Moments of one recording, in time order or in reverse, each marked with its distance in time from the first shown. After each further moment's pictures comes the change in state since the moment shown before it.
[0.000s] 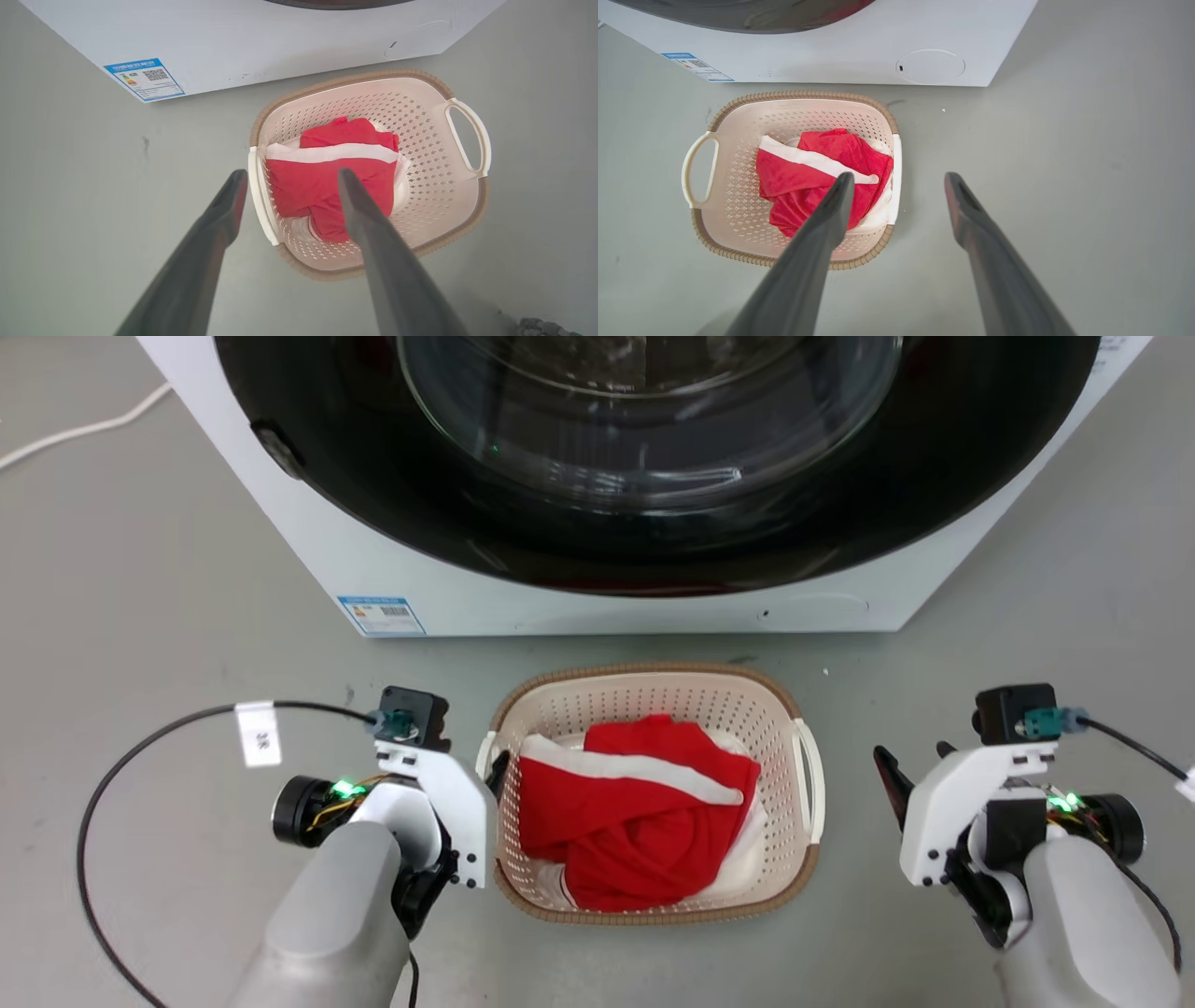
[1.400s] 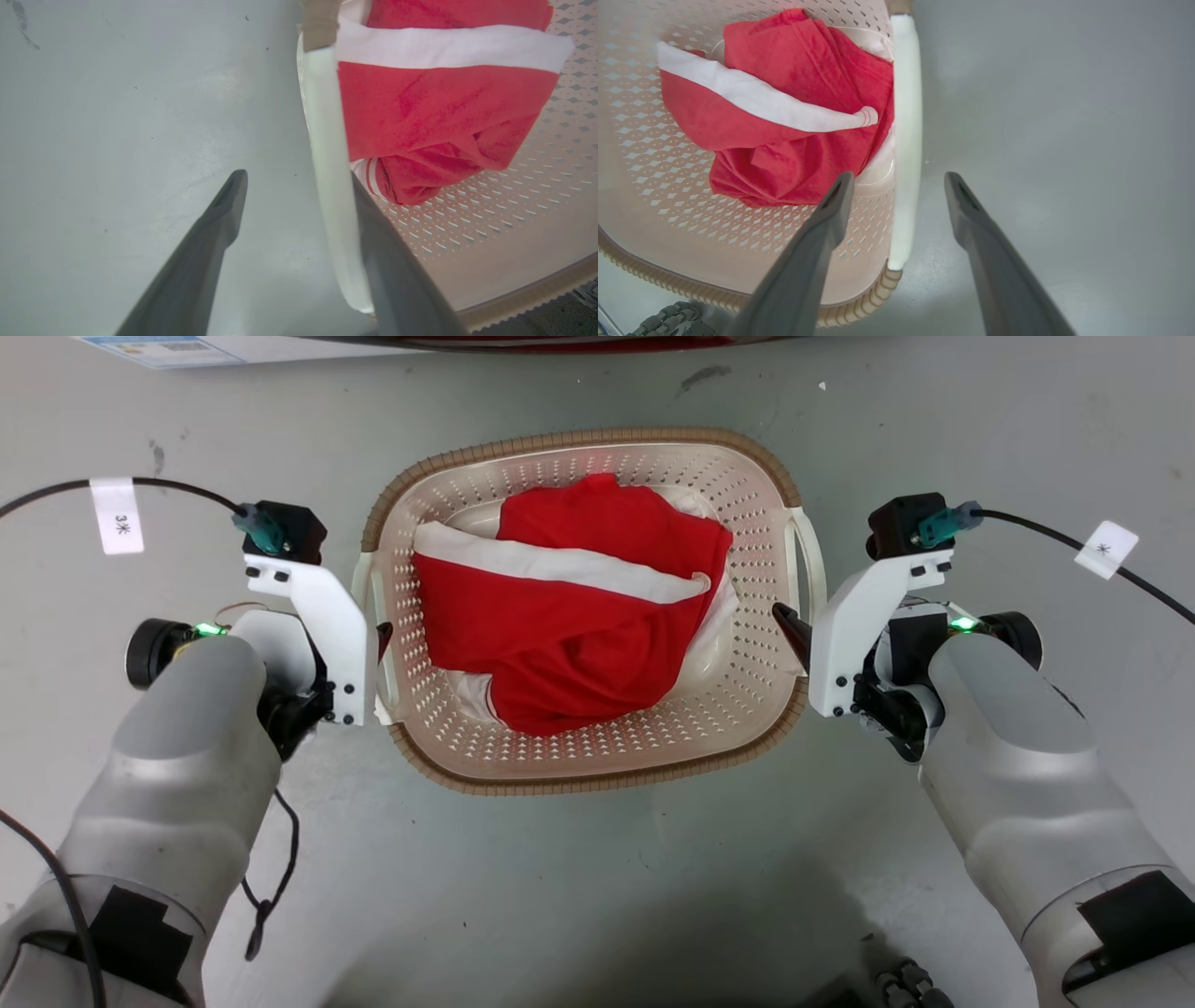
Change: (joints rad) left arm -0.436 0.199 -0.379 0.290 -0.406 -0.002 0.193; right arm -0.621 0.027 0.388 0.705 0.328 0.000 -0.145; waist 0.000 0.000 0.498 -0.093
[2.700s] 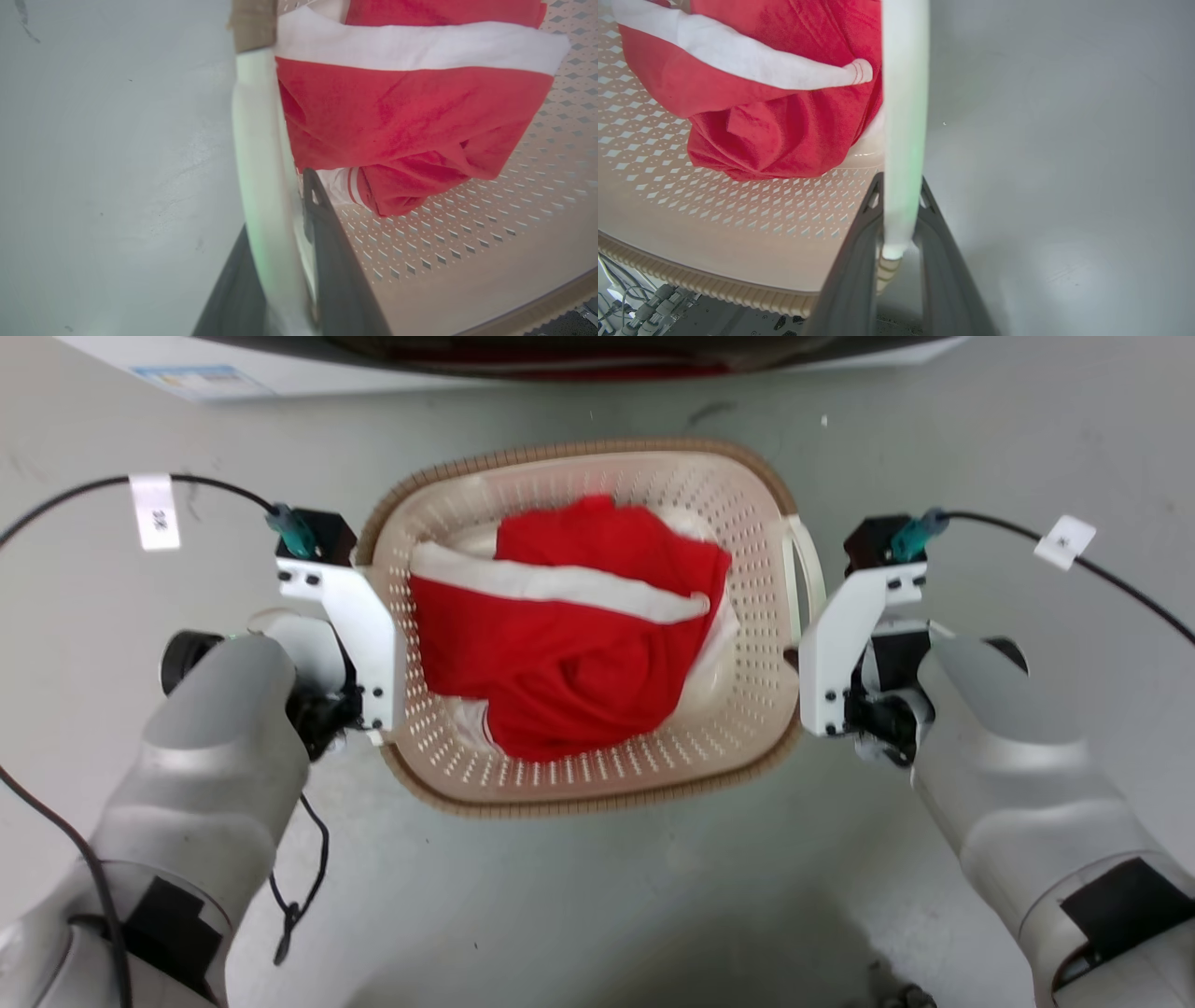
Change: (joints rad) left arm -0.050 -0.027 -0.161 0.060 -0.173 0.000 0.037; right arm -0.060 0.007 0.192 0.110 0.199 0.000 0.131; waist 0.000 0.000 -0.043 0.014
